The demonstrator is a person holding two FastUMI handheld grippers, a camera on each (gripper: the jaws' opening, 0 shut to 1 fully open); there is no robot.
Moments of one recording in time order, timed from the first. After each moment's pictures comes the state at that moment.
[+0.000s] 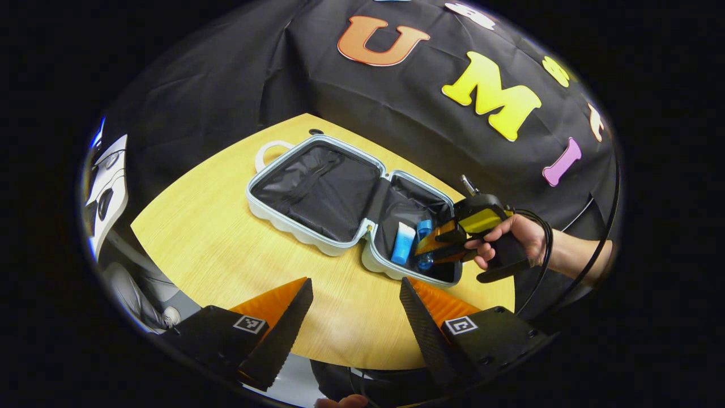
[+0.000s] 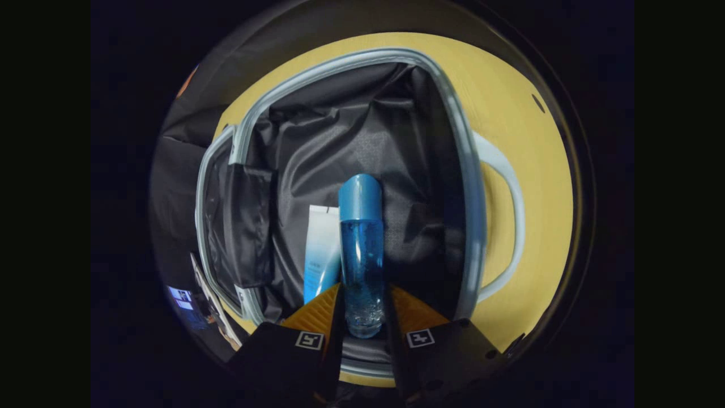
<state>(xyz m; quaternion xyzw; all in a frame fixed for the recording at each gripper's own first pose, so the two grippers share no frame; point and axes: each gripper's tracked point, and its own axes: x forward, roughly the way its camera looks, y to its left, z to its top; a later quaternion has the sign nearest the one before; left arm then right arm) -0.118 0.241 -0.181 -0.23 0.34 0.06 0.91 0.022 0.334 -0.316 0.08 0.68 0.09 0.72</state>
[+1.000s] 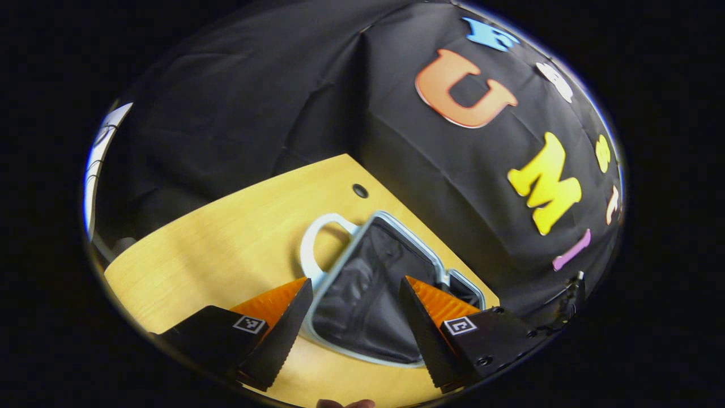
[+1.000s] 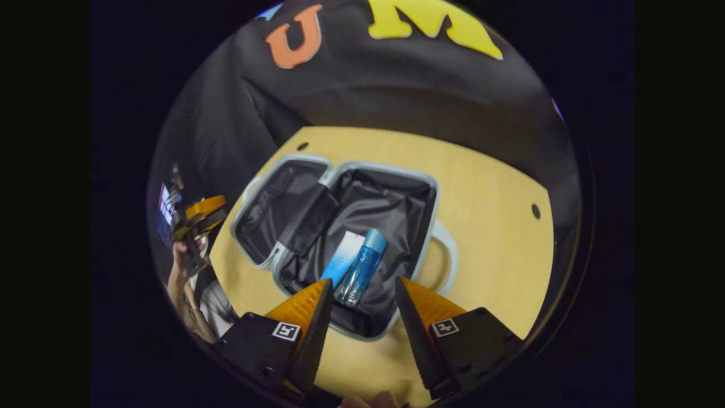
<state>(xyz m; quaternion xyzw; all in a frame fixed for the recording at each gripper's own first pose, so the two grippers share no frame) 0.041 0.468 -0.228 -0.35 0.24 0.10 0.90 0.010 0.269 -0.168 -0.04 0.43 0.27 0.86</state>
